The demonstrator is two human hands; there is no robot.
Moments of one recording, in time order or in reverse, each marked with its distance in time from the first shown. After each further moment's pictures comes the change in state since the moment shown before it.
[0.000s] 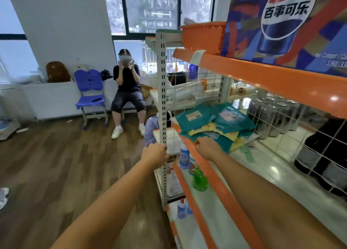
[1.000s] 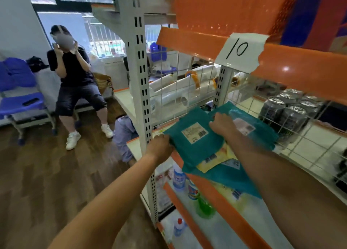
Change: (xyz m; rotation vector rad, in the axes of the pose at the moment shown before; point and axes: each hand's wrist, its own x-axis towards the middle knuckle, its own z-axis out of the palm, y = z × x) left_hand 0.281 -0.028 0.044 -0.106 -0.076 0.316; right_hand 0.242 0.050 -0.021 -0.032 0.104 0.484
